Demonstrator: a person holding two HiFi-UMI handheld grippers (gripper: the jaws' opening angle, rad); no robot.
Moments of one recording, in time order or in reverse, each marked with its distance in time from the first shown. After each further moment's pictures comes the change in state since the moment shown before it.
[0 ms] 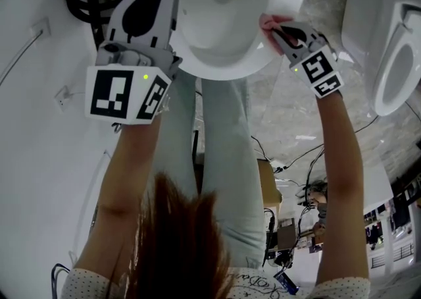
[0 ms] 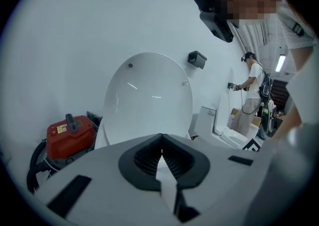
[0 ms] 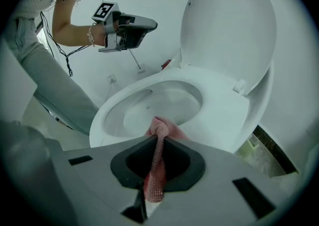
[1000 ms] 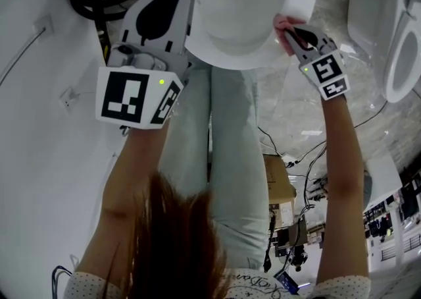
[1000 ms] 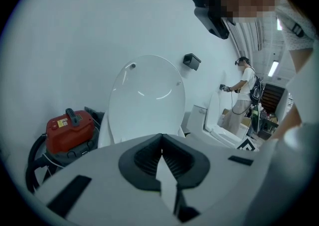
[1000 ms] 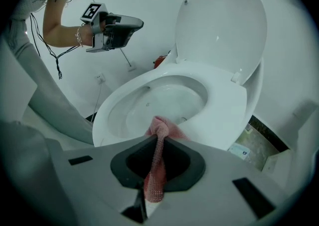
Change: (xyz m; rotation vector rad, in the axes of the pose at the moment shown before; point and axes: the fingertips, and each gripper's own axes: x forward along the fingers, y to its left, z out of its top) left arm -0.044 0.006 -0.019 -0.012 0.015 -0.089; right arm 0.006 0.038 -0.009 0.115 0.039 -0.119
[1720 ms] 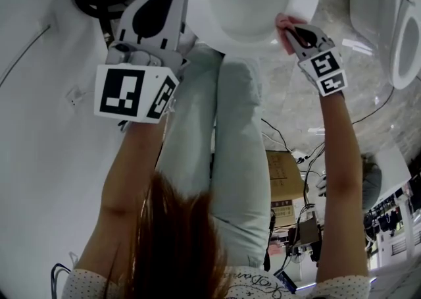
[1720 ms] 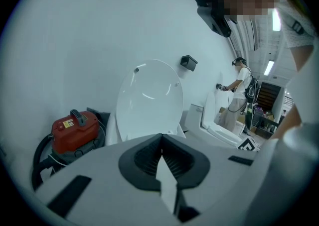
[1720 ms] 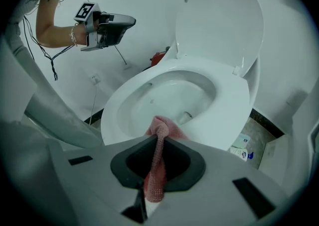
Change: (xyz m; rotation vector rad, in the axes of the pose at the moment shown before) left arm -0.047 0.016 -0.007 0.023 0.000 -0.029; right arm 0.005 0.044 -0.005 0.081 0.032 -0.065
